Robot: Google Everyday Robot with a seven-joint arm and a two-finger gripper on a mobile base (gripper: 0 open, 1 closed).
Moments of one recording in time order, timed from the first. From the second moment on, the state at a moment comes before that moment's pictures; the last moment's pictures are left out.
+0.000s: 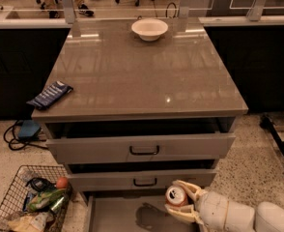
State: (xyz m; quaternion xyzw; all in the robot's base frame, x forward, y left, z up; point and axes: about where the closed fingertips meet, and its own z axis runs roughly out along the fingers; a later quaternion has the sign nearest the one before) arm 0.393 -0.108 0.569 -0.44 0.64 0.32 0.55
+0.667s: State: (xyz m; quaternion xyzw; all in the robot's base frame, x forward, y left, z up) arm 0.396 -0.130 0.641 -0.43 0.64 0.27 0.58
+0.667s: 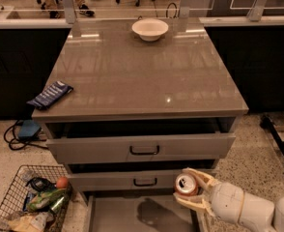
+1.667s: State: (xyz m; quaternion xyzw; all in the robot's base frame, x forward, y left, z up) arm 0.412 -0.126 0.704 -0.40 0.64 0.26 0.60
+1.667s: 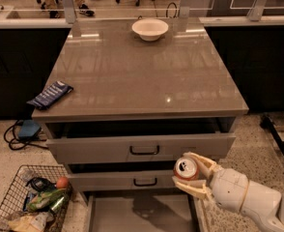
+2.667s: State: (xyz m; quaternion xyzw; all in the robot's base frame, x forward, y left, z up) arm 0.422 -0.132 0.779 -0.33 0.68 0.22 0.62
